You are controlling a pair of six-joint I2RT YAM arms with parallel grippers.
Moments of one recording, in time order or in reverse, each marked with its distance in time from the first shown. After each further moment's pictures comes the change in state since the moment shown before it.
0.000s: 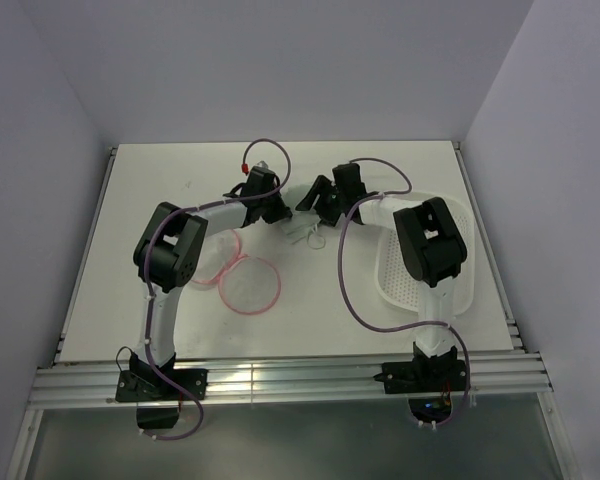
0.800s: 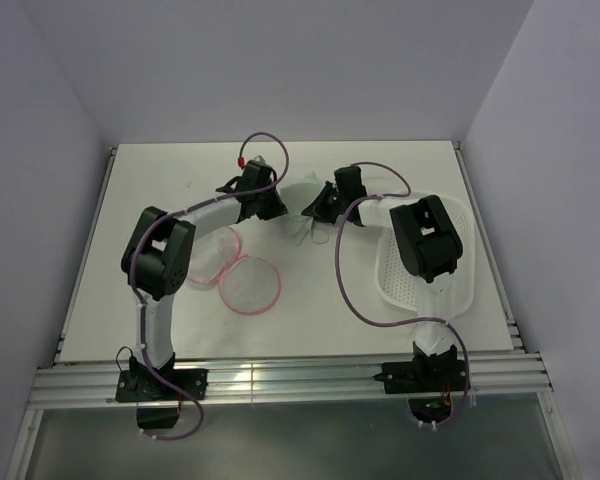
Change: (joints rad) left arm 0.003 -0.067 0.000 -0.100 -0.002 0.043; right arm -0.013 0.065 -0.001 0.100 -0.051 0.062
